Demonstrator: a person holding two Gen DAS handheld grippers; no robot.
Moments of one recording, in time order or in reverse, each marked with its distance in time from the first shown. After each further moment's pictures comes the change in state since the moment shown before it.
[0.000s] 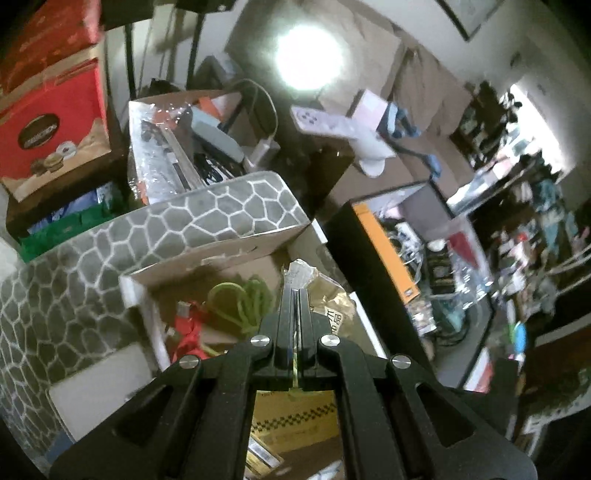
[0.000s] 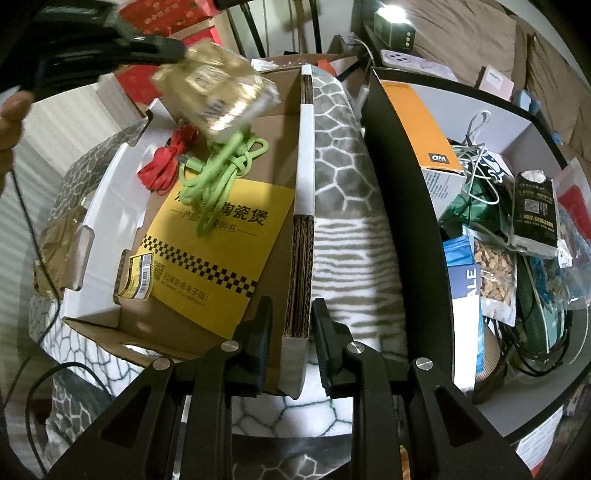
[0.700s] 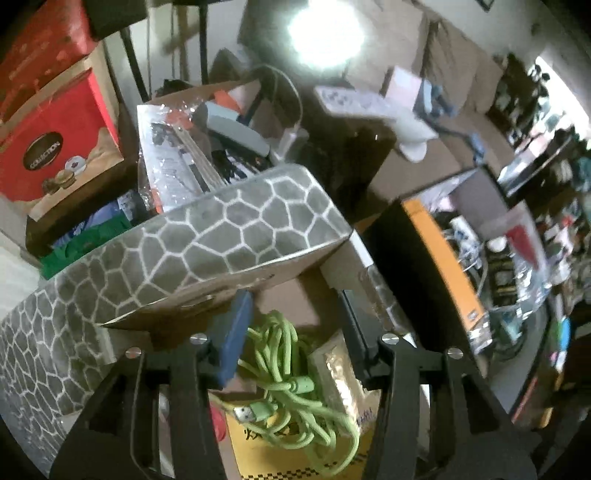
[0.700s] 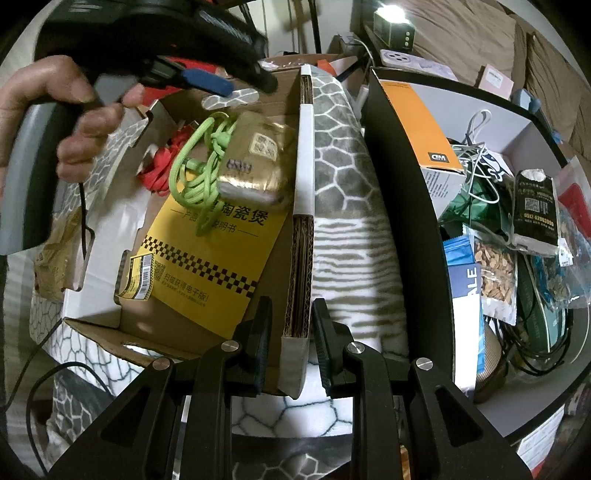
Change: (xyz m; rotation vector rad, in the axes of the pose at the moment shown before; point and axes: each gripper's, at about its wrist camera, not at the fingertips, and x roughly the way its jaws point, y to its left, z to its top) left arm 0.050 -0.004 0.018 0.022 0.015 0.155; right arm -0.003 0.004 0.000 0.003 0.001 -0.002
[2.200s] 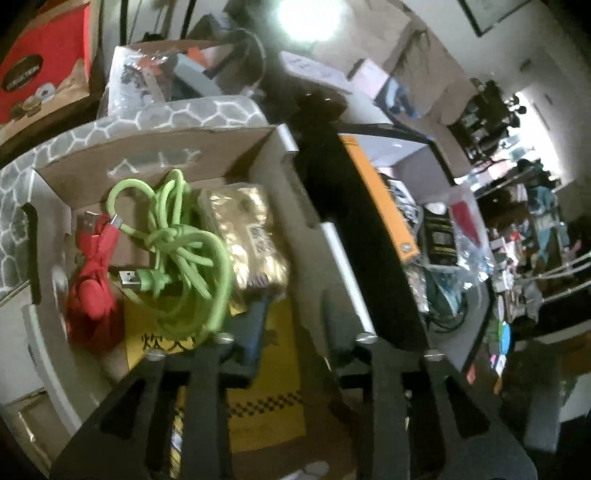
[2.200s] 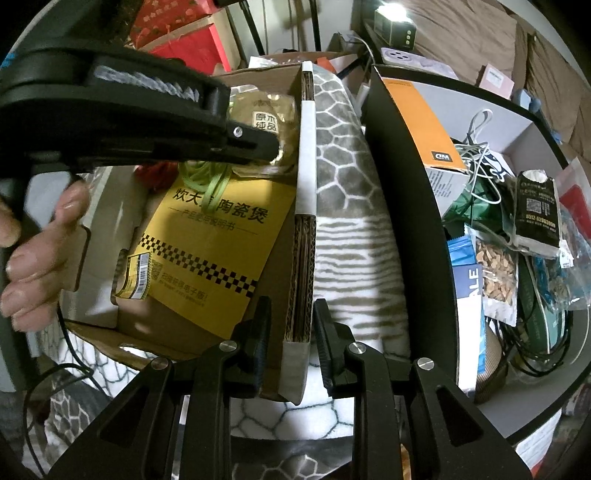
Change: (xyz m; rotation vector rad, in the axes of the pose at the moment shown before) left arm -0.003 -0.022 -0.071 -0.104 0.062 -0.253; right arm 0.016 0.004 0.017 -0.005 0.014 -0.008
